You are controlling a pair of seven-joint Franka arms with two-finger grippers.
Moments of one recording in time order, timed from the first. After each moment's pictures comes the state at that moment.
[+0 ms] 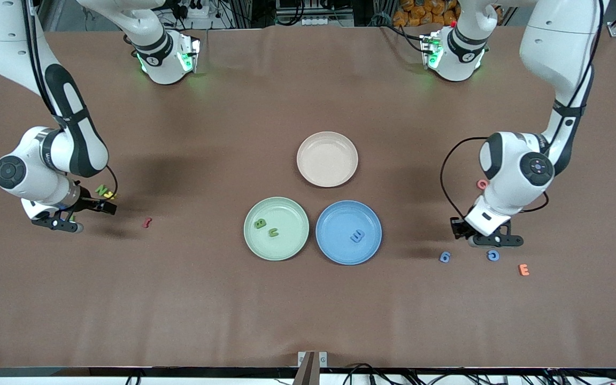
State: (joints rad) left arm -0.23 0.46 0.02 -2.01 -0.08 2.67 -0.14; right arm 0.00 0.44 -0.22 -2.12 0.03 2.50 -0.02
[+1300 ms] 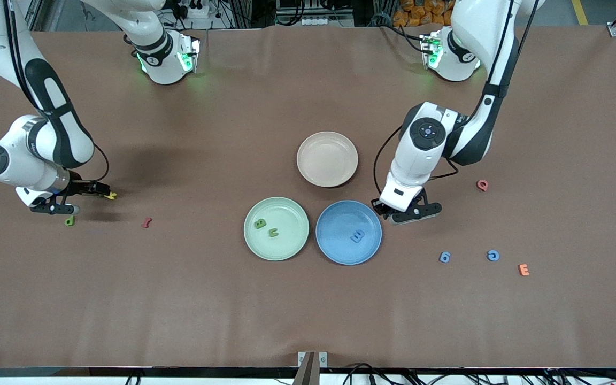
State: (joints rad) left arm -0.68 0.44 0.18 -1.91 -0.02 2.52 -0.78; right arm -0.16 0.42 -0.16 -2.20 0.06 2.49 -0.32
